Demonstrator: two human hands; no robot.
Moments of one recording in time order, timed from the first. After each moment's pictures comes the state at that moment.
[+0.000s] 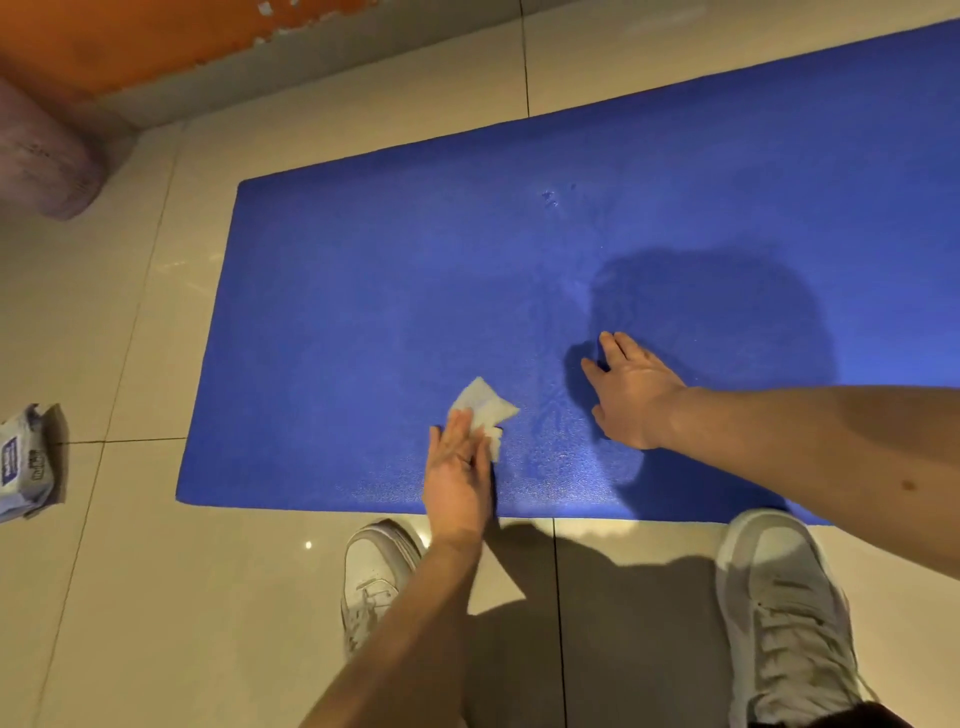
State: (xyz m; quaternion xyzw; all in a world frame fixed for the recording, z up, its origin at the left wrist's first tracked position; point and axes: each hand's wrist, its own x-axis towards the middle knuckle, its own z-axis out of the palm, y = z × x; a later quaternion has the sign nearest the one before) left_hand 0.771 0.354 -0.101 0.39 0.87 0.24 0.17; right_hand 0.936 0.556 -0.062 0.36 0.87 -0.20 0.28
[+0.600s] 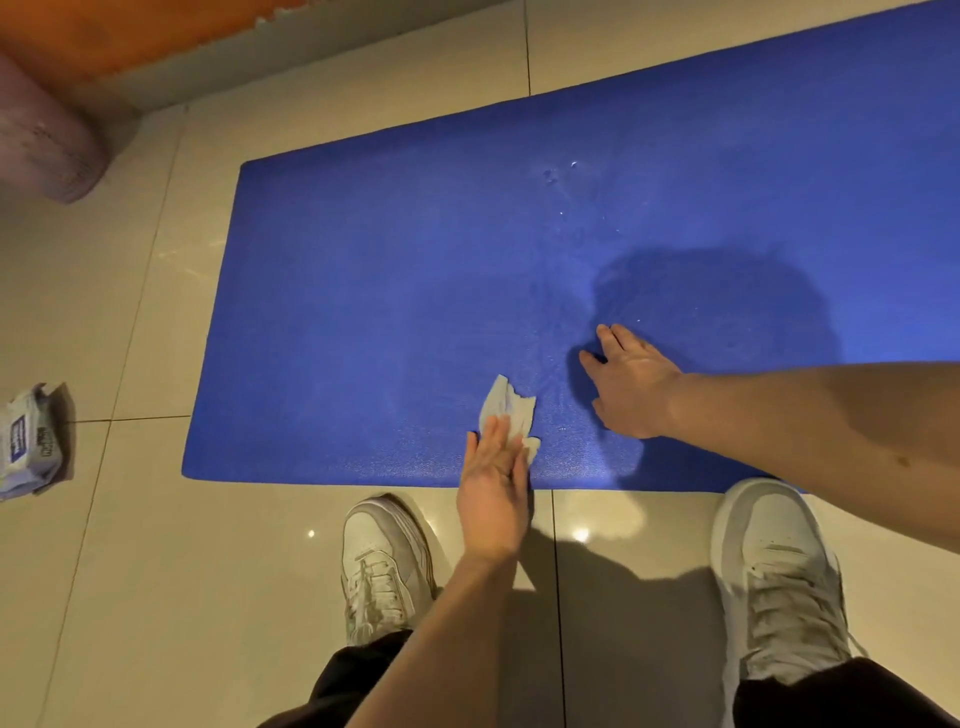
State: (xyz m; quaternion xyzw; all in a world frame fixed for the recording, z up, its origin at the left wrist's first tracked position) left_hand 0.821 0.327 -0.106 0.44 0.84 0.24 0.20; right_hand 0.943 0.537 -0.073 0.34 0.88 -0.17 0.28
